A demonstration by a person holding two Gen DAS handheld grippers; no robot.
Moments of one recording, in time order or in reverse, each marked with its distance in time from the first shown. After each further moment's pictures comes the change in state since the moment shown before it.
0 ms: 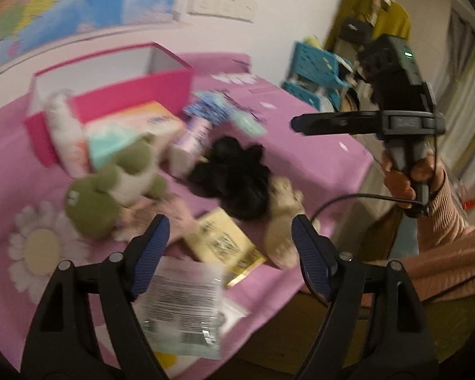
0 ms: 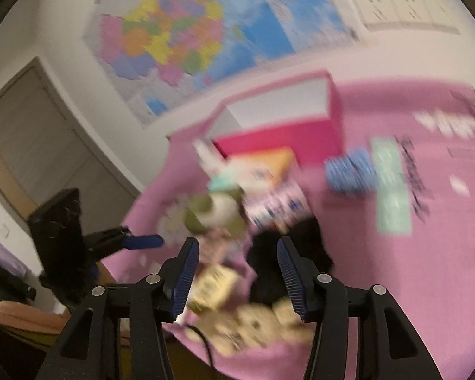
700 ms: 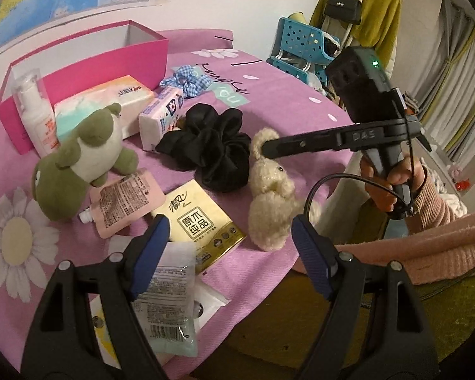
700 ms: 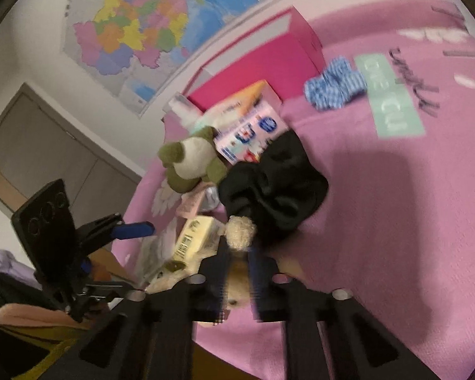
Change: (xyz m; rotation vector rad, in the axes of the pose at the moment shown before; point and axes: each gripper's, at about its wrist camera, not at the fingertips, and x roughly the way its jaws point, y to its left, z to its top) left arm 0.019 -0.012 -0.017 0.019 0.075 -0.048; right arm 0.024 -0.026 -0.037 0.087 0.041 0.137
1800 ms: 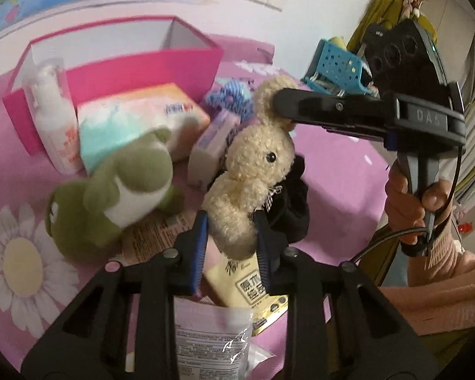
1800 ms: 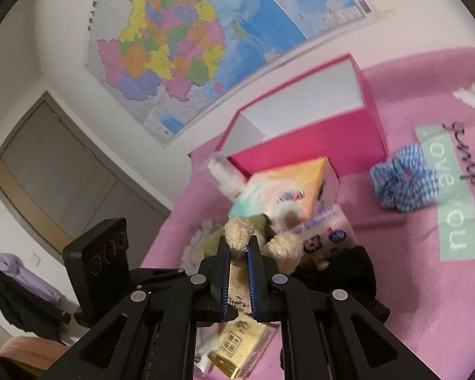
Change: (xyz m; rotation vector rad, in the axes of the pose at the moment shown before) left arm 0.017 0.048 0.034 -0.150 -0.044 0.046; right arm 0.023 0.040 0.081 -0.062 -0.126 0.087
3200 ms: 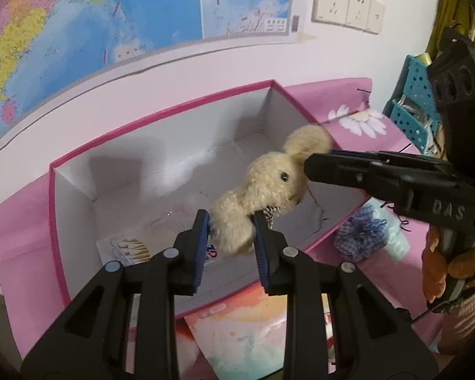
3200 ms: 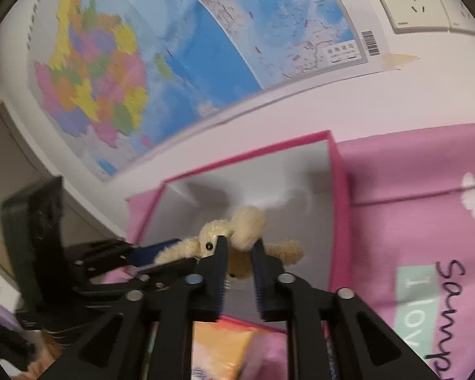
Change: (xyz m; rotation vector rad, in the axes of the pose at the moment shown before) left arm 0.068 0.083 0.187 0.024 0.049 0.354; right arm 0.090 -0.071 0.147 -0.010 -0.011 -0.297
